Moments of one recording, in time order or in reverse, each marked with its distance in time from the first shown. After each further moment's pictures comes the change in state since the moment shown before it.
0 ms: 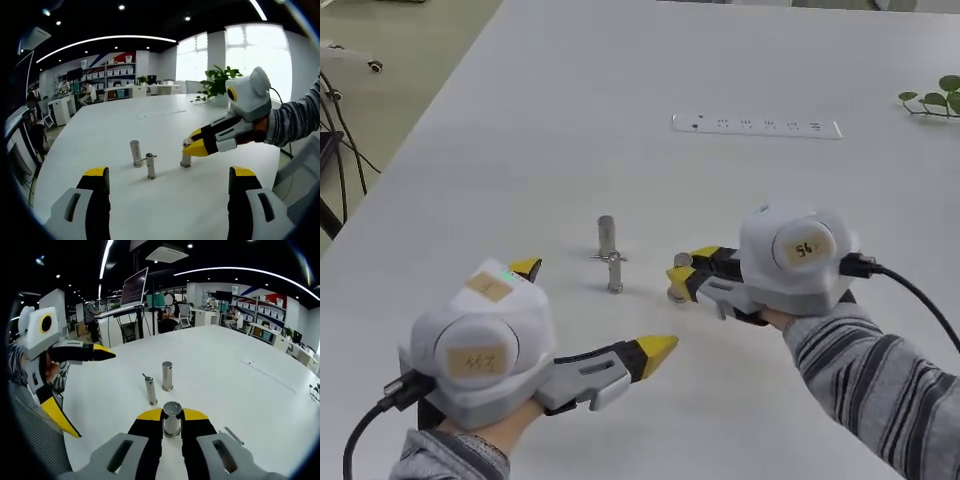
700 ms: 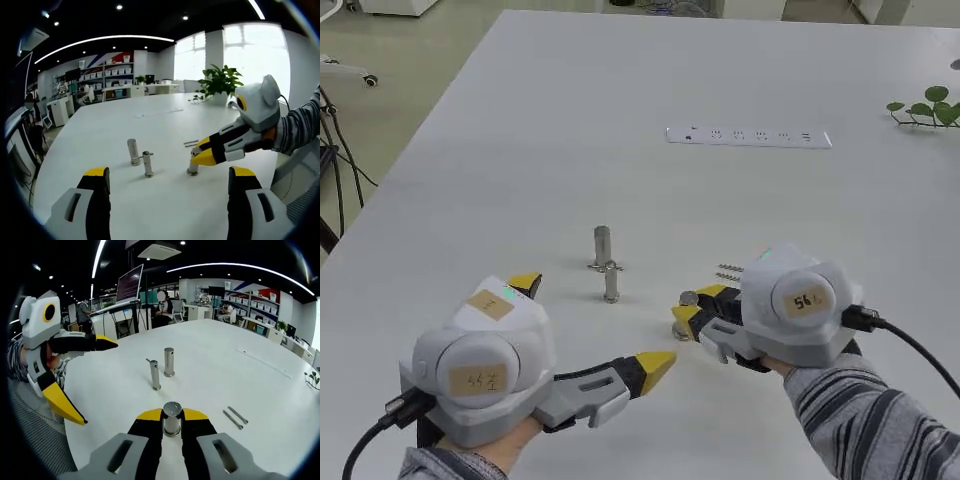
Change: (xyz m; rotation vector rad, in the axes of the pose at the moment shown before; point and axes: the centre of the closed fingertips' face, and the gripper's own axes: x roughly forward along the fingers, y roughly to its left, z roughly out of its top) left arm -0.002 -0.006 -0.003 0.011 0.007 -0.014; right arm -0.012 0.010 -0.026 0.033 0.030 -0.055
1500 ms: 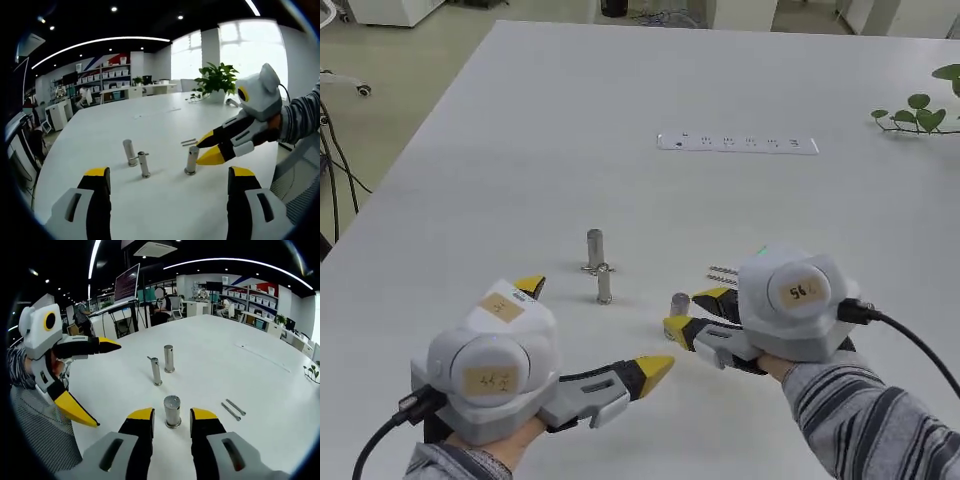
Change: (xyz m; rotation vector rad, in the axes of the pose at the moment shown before) left arm 0.003 -0.008 -0.002 0.037 0.000 -0.007; right arm -0.022 -0.002 -0.004 0.046 0.032 0.016
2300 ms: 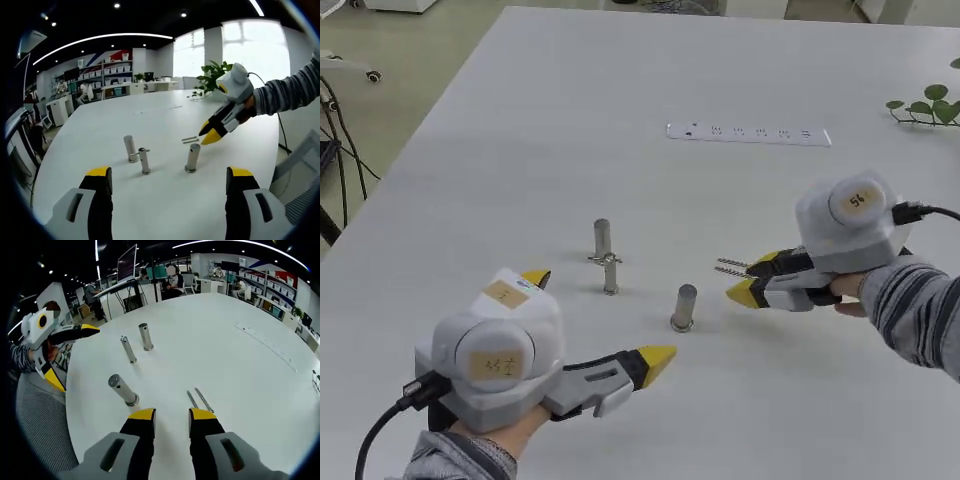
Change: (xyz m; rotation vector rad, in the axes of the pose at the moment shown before) left arm -0.001 0.001 -0.004 -0.027 0.027 0.006; right arm 0.007 -0.071 -0.018 -0.064 0.229 0.131
